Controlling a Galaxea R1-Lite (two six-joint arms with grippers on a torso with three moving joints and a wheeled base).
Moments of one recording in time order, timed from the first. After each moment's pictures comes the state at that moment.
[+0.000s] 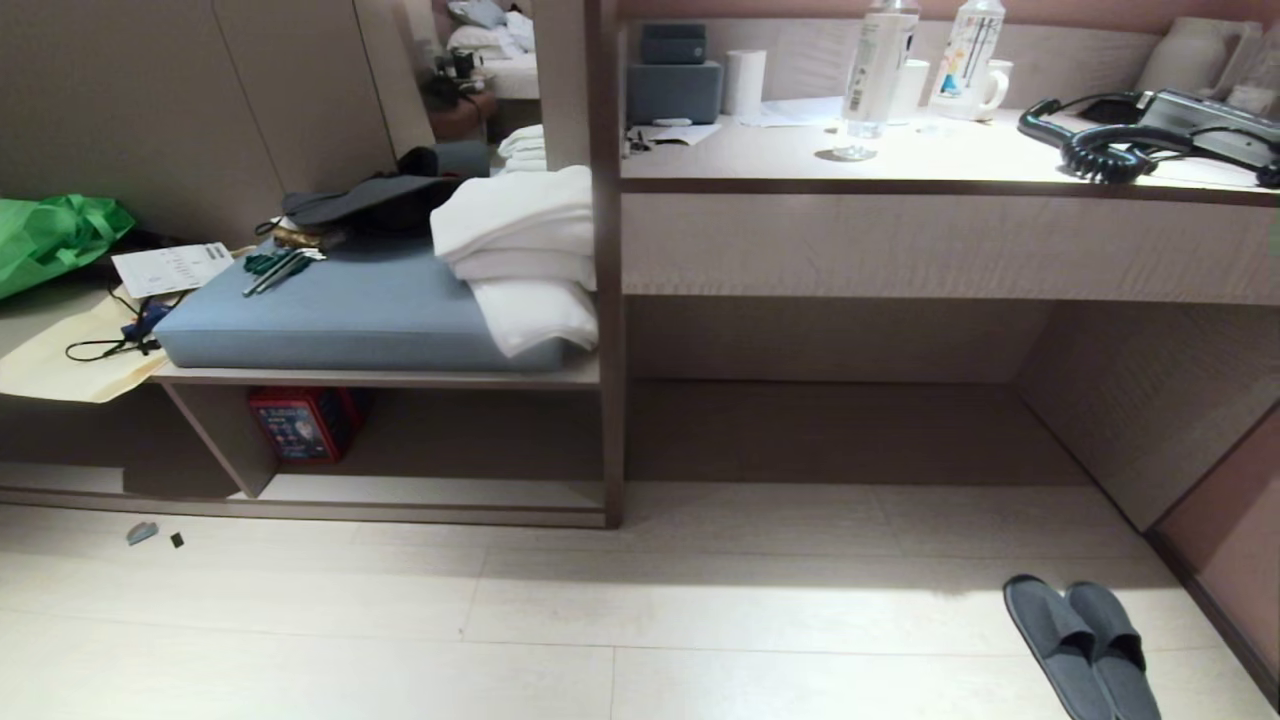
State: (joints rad) left arm 0.01 0.00 0.00 0.01 0.00 0.00; right arm 0.00 0.00 0.00 0.00 -0.01 0.00
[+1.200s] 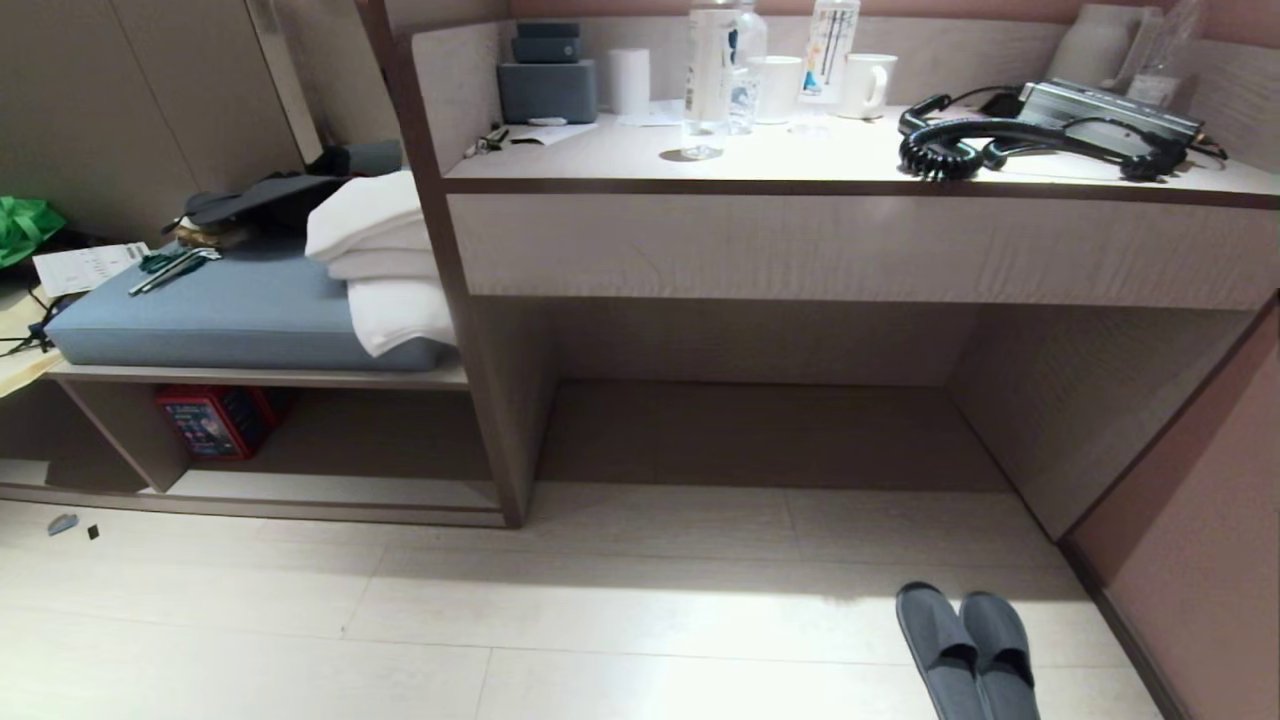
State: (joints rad) left arm 0.01 0.00 0.00 0.01 0.00 0.00; right arm 0.00 0.00 0.00 0.00 -0.01 -0.01
